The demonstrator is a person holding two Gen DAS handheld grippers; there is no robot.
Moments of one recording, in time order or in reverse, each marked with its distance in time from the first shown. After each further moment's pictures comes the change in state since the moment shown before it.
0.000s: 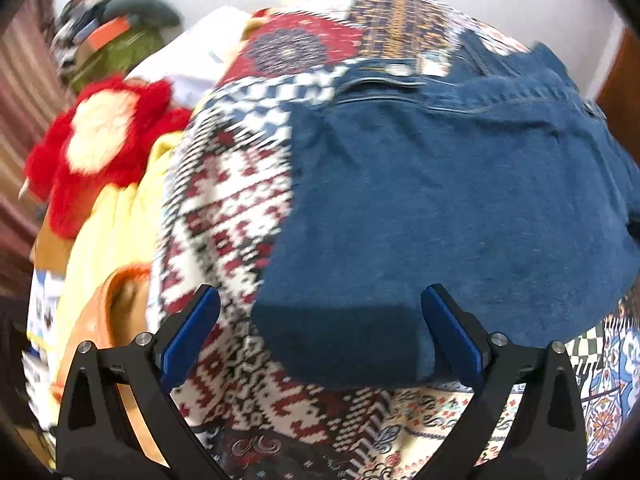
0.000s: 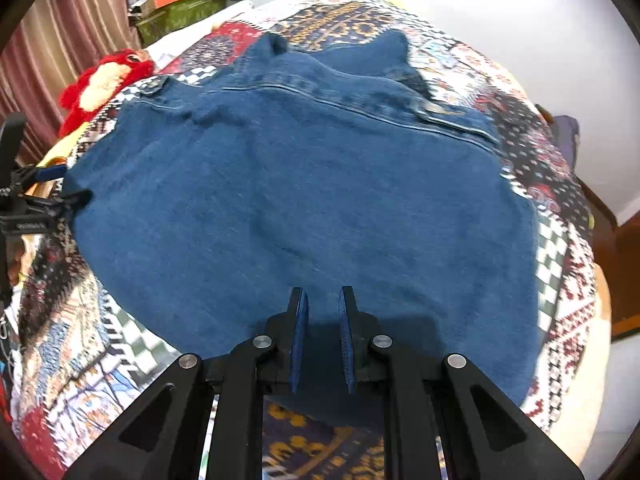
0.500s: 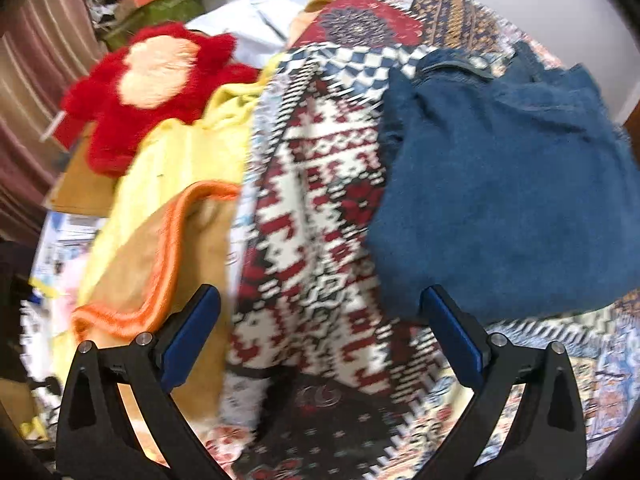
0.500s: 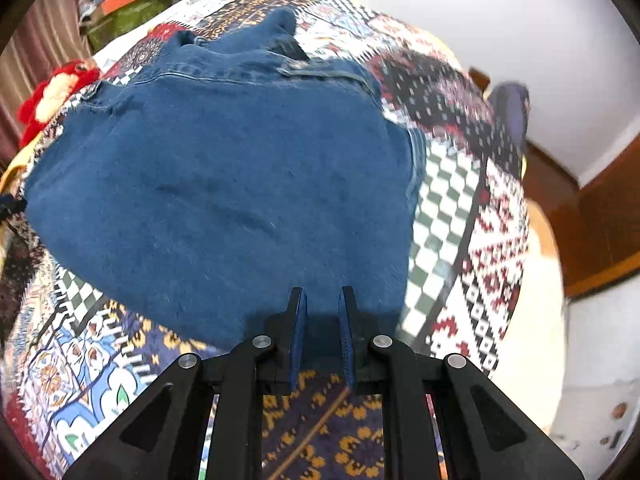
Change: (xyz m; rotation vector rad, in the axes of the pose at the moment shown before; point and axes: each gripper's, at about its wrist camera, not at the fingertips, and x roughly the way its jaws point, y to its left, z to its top) left arm -0.021 0.046 -0.043 -0.102 0.057 0.058; right arm -0.018 -0.070 -0.042 0.140 0.057 -0.071
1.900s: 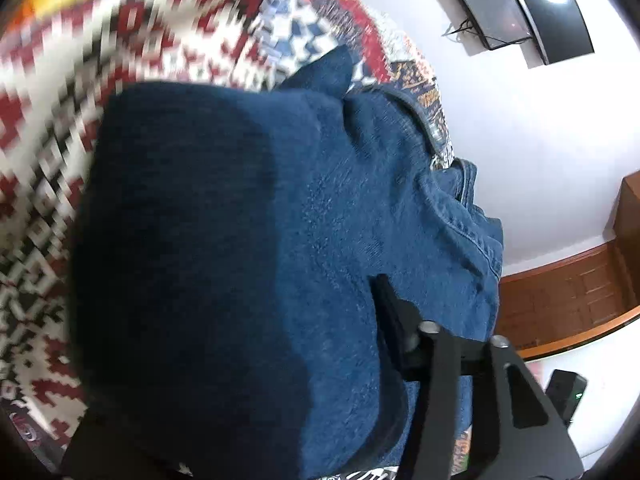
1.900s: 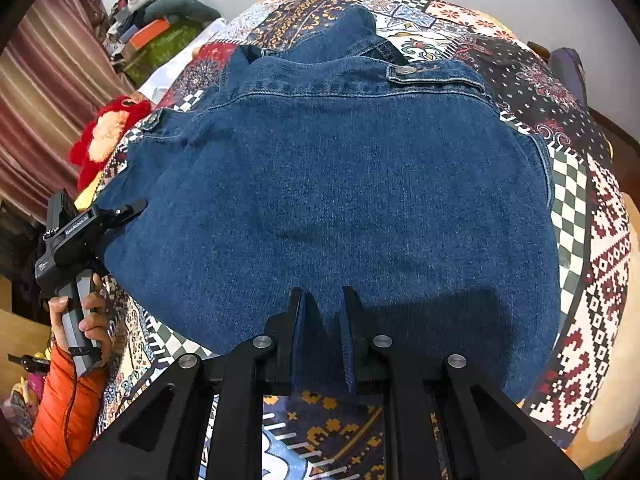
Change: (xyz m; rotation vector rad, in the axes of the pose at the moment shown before) left arm 0.070 -0.046 0.030 -0.584 -0.090 -0.680; right arm 0.016 0.062 0.036 0.080 0.001 0.296
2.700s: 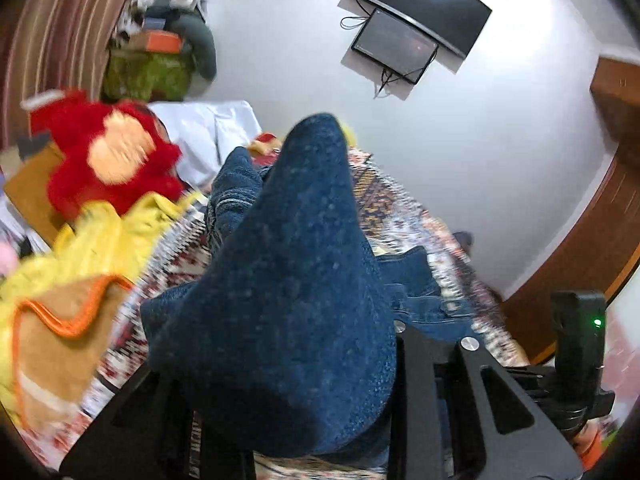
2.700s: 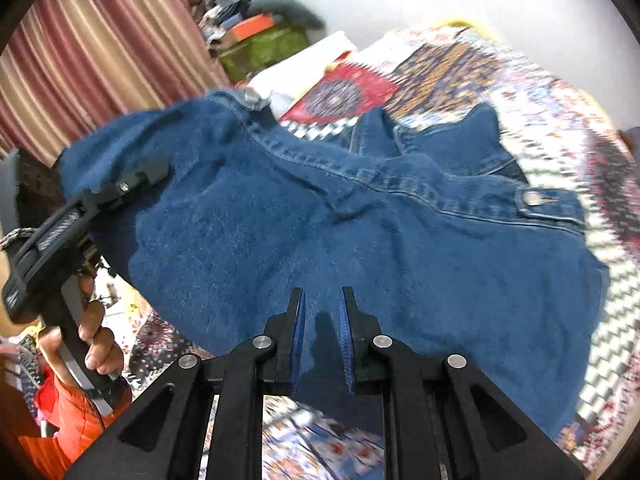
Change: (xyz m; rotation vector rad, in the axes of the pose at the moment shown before) left arm -0.135 -0.113 -0.015 0.417 -0.350 0.159; right arm 0.002 0.149 0.031 -0.269 -0.014 0.205
